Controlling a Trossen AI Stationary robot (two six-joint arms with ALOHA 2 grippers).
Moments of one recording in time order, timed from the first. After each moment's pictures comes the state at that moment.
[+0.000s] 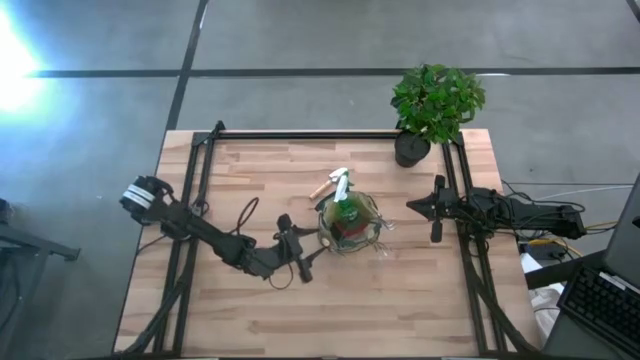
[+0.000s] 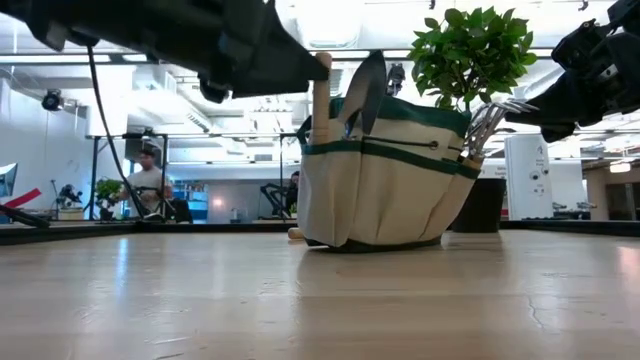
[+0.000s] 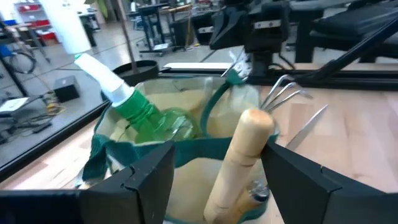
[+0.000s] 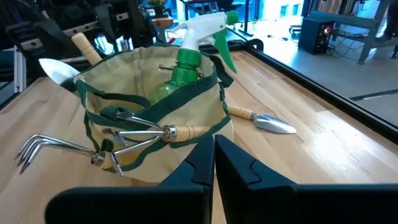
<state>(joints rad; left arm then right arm) -0.44 1.65 0.76 0.69 -0.87 -0.10 -0.03 0.02 0.10 -0.28 0.16 0.13</state>
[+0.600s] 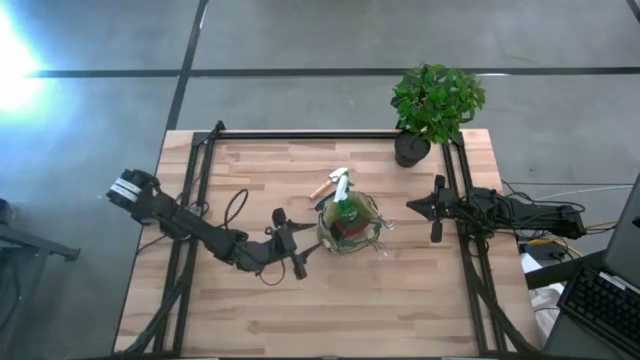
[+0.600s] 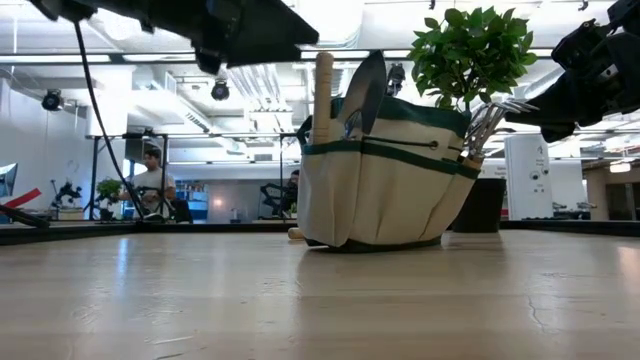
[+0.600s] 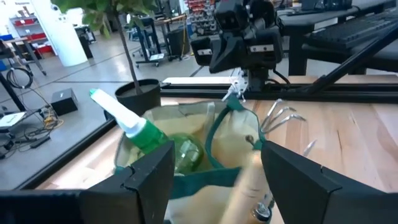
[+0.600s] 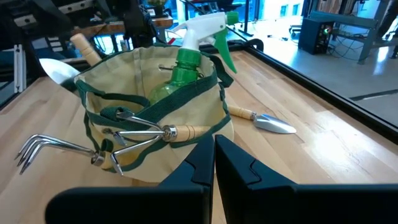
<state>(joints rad) -0.44 1.54 0.76 0.63 -0.85 -0.03 -0.03 0.02 0.10 -0.28 0.16 0.13</state>
